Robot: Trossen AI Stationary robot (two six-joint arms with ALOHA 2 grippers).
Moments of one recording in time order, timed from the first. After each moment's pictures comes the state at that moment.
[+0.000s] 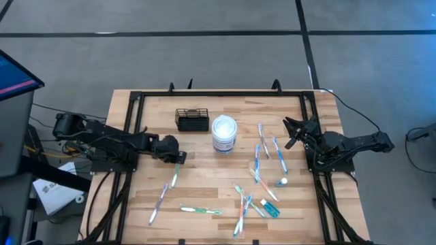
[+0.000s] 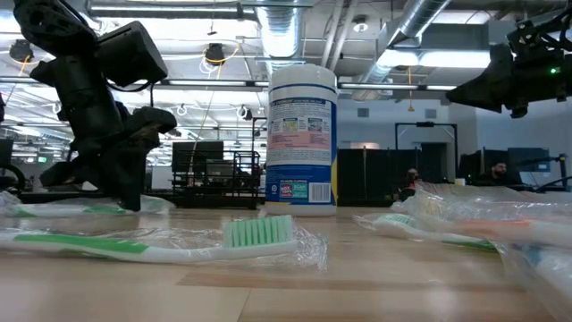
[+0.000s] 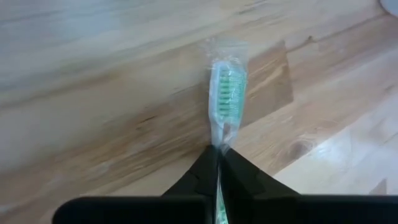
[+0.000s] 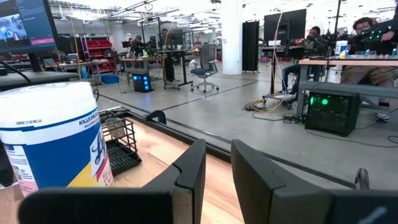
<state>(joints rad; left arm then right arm) -0.01 1.27 0.39 -0.20 -0.05 -1.28 0.18 0.01 0.02 0.07 0.95 -0.01</state>
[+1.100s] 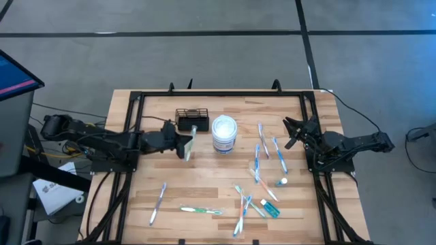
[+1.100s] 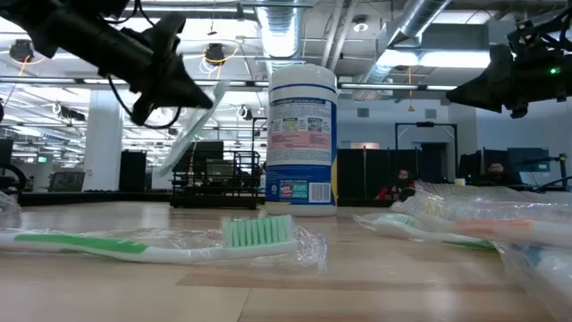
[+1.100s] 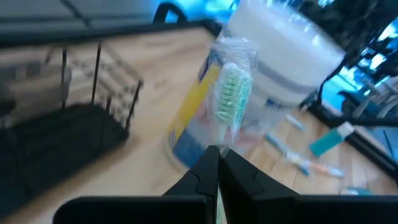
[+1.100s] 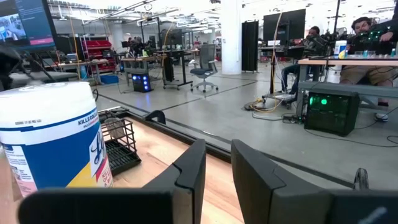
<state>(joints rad) -0.06 1.01 0.39 0.25 -0.48 -0.65 0.18 0.01 0.02 0.07 0.95 -0.01</state>
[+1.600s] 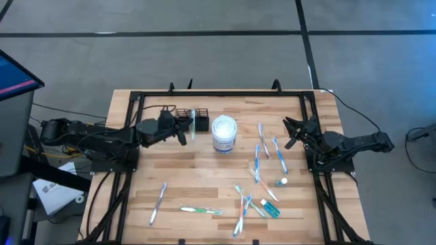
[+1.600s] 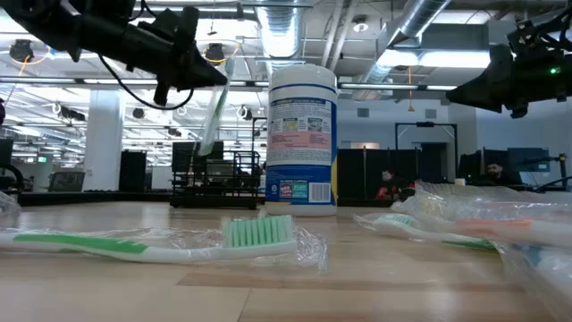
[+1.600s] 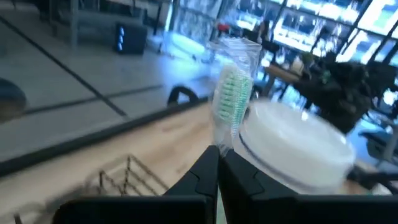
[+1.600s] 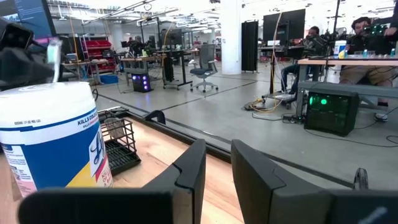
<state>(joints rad) 0.12 1.02 0.40 0.52 -0.46 -0.36 0.18 0.01 0.02 0.07 0.95 -0.01</state>
